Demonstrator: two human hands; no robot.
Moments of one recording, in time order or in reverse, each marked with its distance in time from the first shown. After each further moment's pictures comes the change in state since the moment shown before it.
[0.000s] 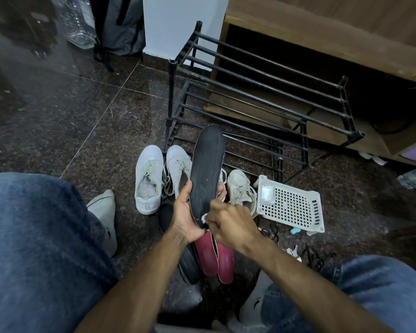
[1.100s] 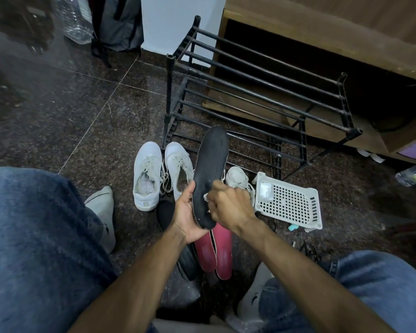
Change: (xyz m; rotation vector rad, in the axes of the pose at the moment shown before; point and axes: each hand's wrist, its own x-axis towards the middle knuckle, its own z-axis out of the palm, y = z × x) left_hand 0.001 -0.007 -0.007 0.074 -0.006 -0.052; right_hand 0.023 0.011 -0.006 -0.162 0.094 0.057
